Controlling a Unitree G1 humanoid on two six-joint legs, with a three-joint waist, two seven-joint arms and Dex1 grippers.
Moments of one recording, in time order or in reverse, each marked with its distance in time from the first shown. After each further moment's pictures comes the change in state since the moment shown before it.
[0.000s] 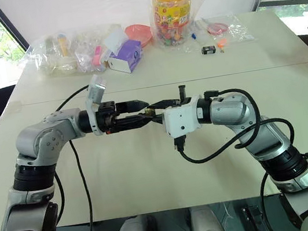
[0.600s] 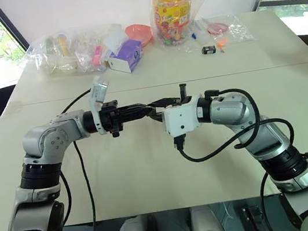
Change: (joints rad) left arm -0.016 -0.049 0.064 0.063 -0.054 0.062 0.057; right arm 0.000 0.002 -0.001 0.011 -0.020 -0.019 -0.024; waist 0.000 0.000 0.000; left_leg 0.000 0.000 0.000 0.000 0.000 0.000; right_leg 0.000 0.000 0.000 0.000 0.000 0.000
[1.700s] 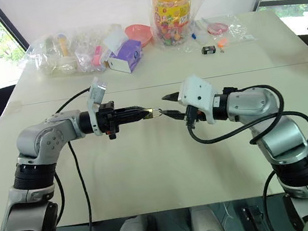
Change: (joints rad) left arm -0.003 0.052 -0.026 0.000 0.038 -0.013 -0.026; right arm 0.056 -0.007 -0.193 -0.195 0.407 0.637 0.010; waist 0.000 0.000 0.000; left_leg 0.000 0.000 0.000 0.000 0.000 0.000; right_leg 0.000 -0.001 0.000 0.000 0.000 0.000
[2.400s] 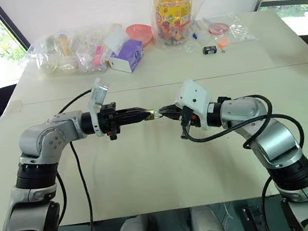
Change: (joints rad) left arm -0.002 -0.015 0.003 -0.009 -0.010 0.028 -0.018; right arm 0.027 0.034 0.073 0.101 0.026 -0.007 -0.102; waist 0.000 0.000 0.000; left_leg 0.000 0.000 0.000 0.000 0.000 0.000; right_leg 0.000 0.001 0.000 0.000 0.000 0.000
